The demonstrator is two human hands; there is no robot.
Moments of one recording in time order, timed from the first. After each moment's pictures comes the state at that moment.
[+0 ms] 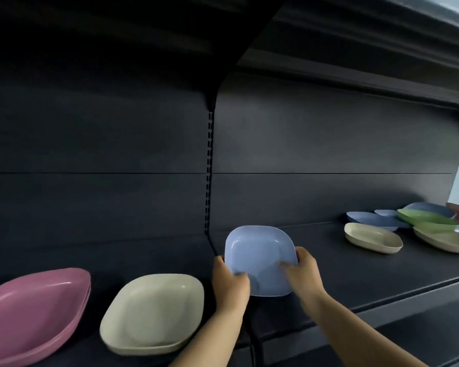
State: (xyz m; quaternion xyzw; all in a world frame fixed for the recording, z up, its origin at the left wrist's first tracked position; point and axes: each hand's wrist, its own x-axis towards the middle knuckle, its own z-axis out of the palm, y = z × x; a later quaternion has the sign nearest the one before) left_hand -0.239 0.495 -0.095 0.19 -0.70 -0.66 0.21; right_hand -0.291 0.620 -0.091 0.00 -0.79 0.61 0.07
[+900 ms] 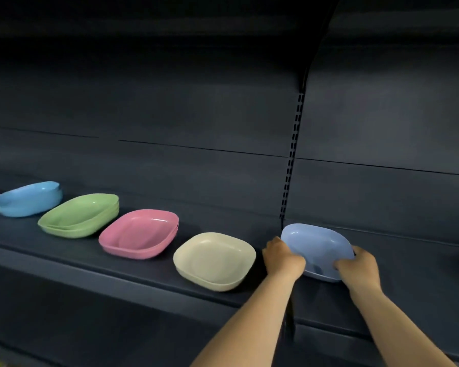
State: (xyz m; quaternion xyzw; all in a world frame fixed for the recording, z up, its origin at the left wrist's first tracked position) left_hand -0.259 0.497 -0.094 0.33 -0.80 -0.47 0.16; right_hand -0.345 0.605 -0.107 0.06 -0.83 0.55 0.01
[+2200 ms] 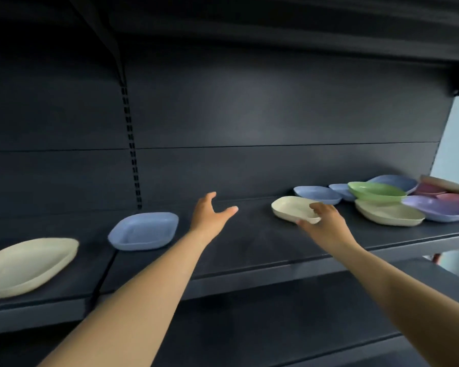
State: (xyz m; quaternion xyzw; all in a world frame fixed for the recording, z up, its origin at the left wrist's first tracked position) left_hand -0.328 0.676 -0.058 0.13 -0.84 -0.49 0.21; right_hand -0.396 0.917 -0.073 0.10 -0.91 0.39 0.13
